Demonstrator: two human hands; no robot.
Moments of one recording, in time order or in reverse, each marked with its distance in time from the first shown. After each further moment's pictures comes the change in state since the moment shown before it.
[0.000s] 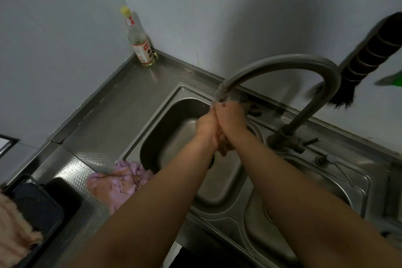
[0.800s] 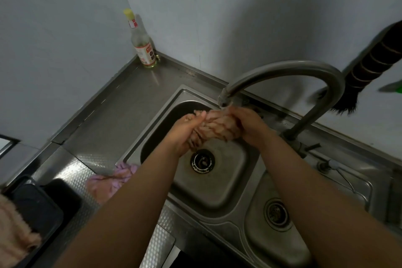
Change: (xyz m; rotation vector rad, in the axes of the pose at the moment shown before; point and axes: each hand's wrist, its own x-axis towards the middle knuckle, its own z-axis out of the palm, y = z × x) left_hand 0.019 0.021 -0.068 0.240 -0.263 0.100; right_hand 0.017 0.037 -0.030 0.830 -0.385 0.215
